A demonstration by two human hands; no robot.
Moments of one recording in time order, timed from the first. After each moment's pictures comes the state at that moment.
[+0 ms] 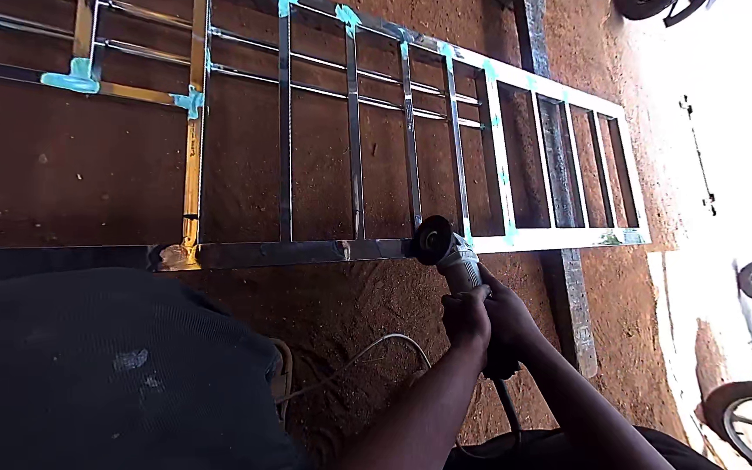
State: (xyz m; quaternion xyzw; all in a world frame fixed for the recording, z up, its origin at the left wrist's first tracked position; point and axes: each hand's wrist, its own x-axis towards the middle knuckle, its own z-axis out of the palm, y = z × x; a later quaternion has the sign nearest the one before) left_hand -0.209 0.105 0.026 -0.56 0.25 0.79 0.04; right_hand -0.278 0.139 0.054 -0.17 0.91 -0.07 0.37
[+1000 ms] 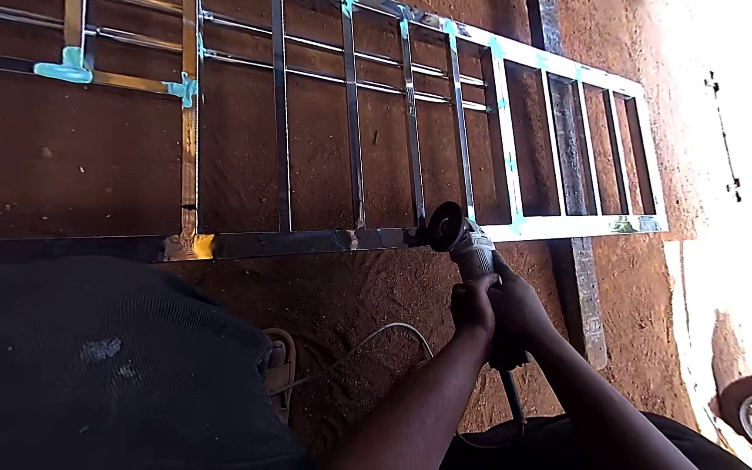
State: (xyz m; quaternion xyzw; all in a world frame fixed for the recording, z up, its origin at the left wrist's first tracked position) left_hand -0.213 0.110 0.017 -0.53 0.22 0.82 -0.01; right_hand -0.271 0.128 0.067 -0.19 0.92 0.00 0.33
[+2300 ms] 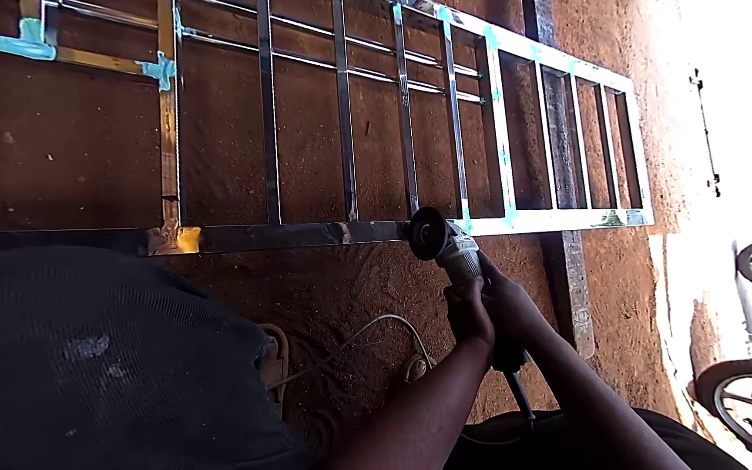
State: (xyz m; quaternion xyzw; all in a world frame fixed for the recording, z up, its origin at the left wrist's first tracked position) left_hand -0.206 0.140 0.018 -0.54 0.17 0.82 -0.05; right_hand -0.274 0.145 0.067 -0.25 0.89 0.05 0.37
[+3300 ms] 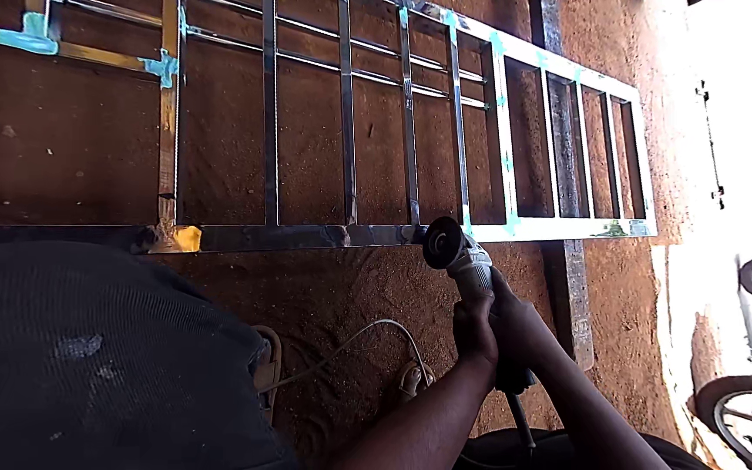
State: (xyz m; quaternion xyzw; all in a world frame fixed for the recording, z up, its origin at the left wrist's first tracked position) left_hand -0.209 0.153 0.014 -0.52 0.15 0.84 -0.06; right_hand -0.276 0.161 0.068 -0.27 0.89 0.09 0.35
